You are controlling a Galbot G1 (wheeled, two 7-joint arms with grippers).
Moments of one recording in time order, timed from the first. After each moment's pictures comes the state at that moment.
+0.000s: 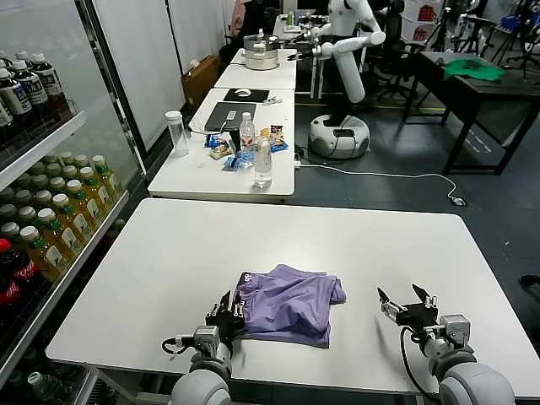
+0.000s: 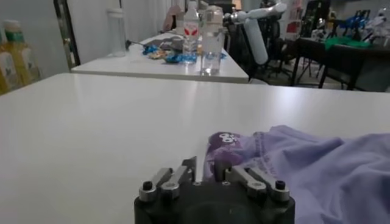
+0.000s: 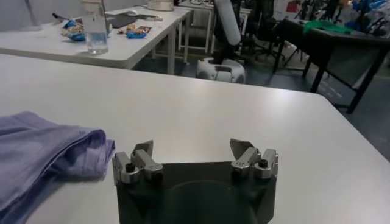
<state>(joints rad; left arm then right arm) 1.27 -1.31 -0.09 -1.95 -0.36 0.42 -0.48 -1.45 1.08 0.62 2.11 0.47 -0.53 0.09</state>
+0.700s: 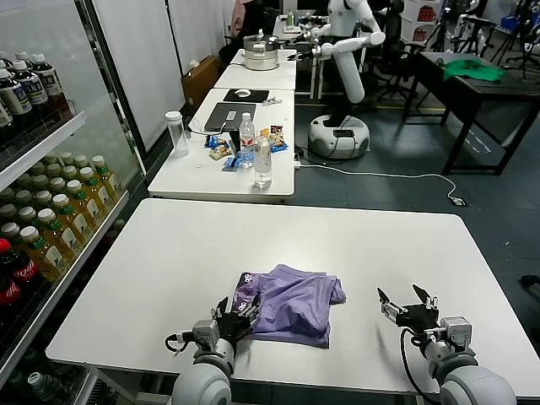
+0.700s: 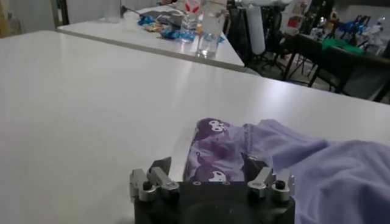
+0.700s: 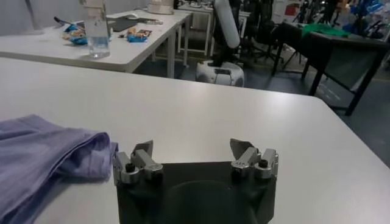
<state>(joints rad) 1.25 -1.33 -0.11 -1.94 -0.54 0.48 -0.49 -1.47 1.09 0.63 2.14 0.46 -0.53 0.09</state>
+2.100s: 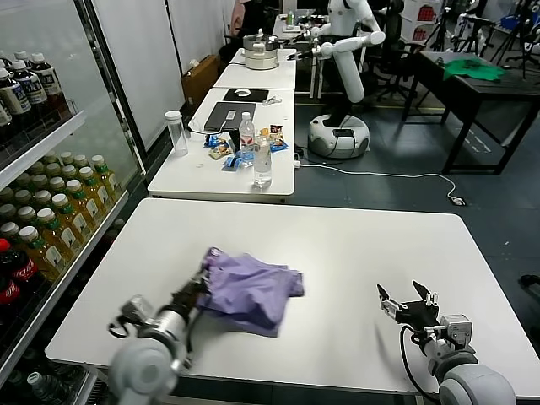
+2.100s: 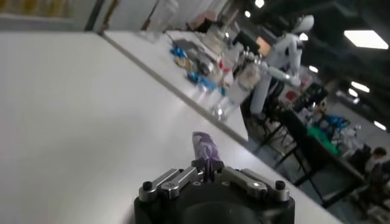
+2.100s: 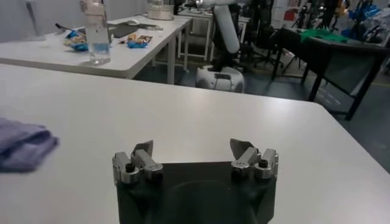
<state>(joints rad) 1.23 -1.23 -0.43 -2.09 -1.10 0.40 -0.48 -1.45 1.09 0.62 2.13 0.46 -0.52 0.10</state>
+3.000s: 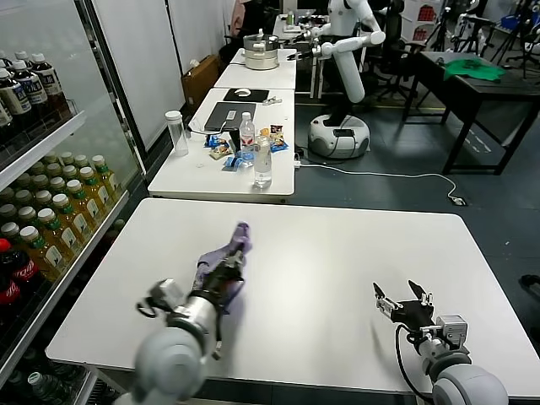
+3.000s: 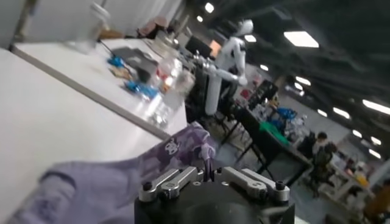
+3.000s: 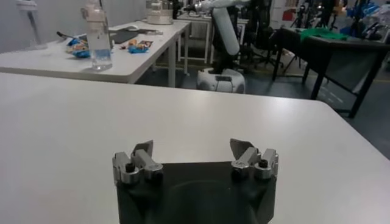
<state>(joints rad) 1.12 -1.31 -0.17 -2.13 -0.93 0.43 -0.49 -1.44 1.13 0.61 2.13 0.44 -0.51 0.09</state>
